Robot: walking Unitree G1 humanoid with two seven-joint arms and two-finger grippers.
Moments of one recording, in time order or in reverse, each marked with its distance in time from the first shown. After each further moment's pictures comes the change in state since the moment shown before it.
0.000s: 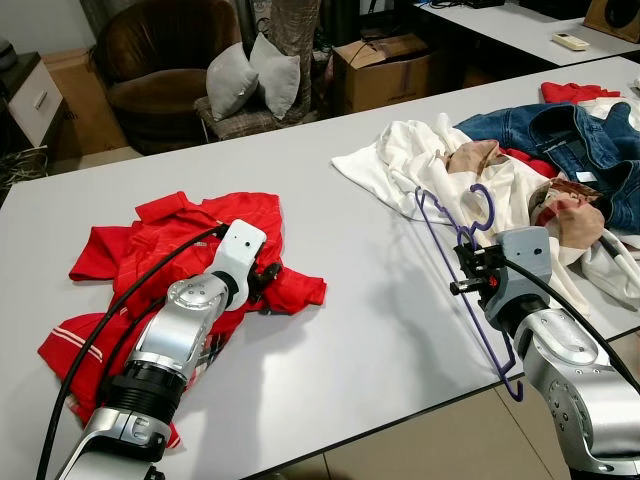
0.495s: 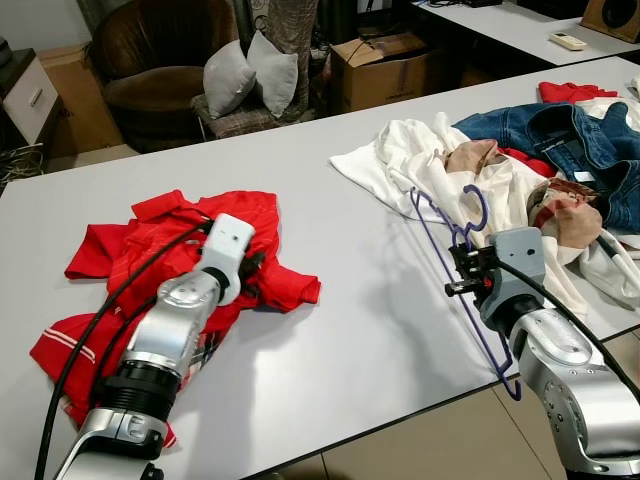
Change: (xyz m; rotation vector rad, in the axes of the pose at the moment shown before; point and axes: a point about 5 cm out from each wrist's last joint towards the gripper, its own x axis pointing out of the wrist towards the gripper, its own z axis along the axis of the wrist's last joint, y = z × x) left arm -0.004 0.014 0.002 -0.087 -0.047 0.063; right arm 0.001 0.005 -0.001 -0.020 -0.002 0.014
